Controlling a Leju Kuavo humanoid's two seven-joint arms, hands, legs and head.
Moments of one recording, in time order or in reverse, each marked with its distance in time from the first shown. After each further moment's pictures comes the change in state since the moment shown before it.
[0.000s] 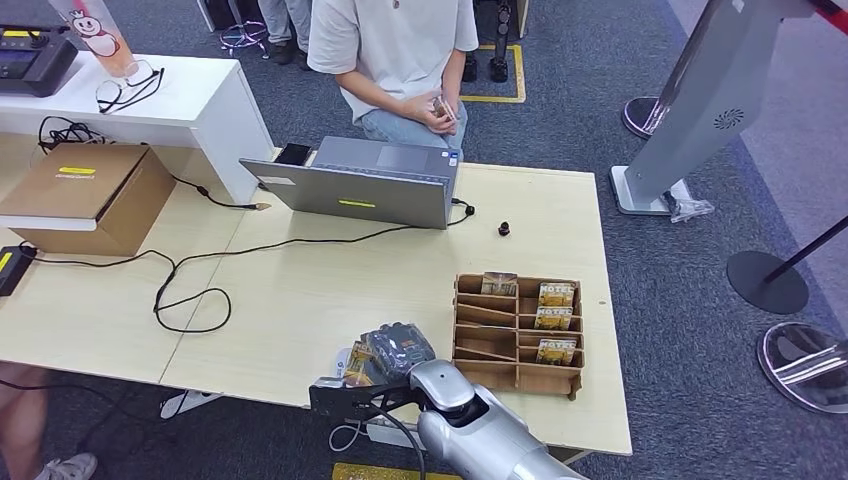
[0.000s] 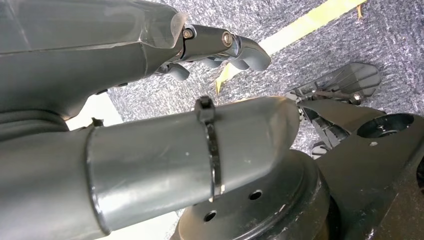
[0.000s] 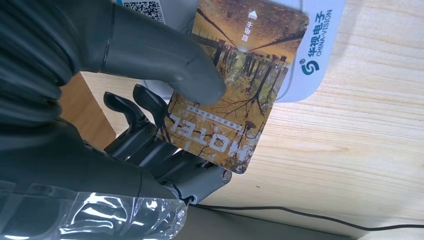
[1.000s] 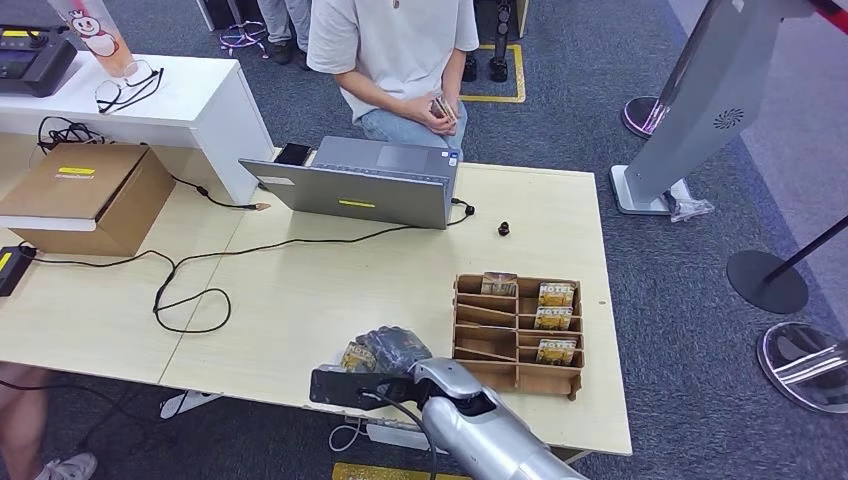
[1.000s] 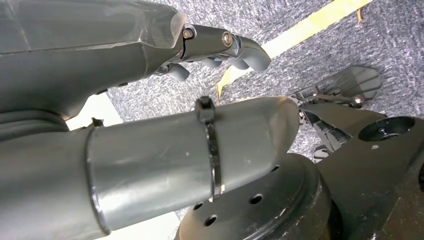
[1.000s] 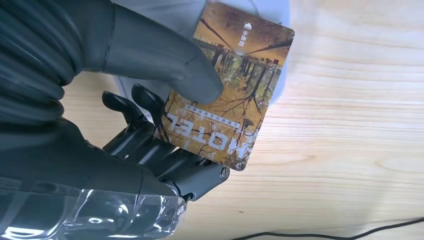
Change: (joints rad) left arm -0.002 0.001 0.000 -0.004 -0.018 0.008 -0.006; right arm 0.022 0.000 -0.094 -0.056 -0.187 0.109 -0.112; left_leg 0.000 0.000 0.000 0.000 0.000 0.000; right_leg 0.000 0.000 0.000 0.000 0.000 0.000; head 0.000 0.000
